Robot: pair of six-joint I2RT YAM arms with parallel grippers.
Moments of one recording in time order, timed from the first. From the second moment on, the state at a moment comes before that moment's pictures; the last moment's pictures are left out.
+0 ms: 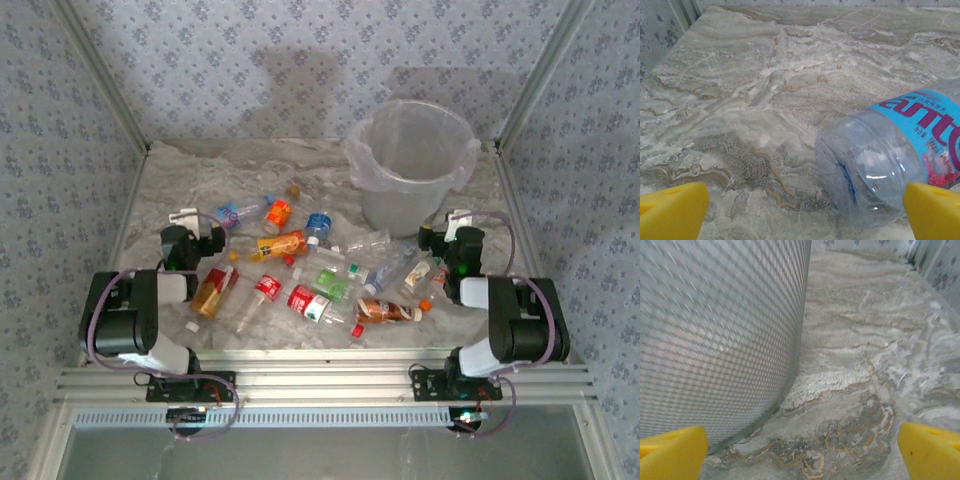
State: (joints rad) left arm 0.03 1.50 0.40 0.70 -0.04 -0.02; right arm -0.02 1.42 0.37 0.68 0.05 -0.01
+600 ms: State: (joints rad) left arm -0.38 1.10 0.69 0.09 -0.18 -0.10; right arm 0.05 0.84 0.49 -0.11 0.26 0.28
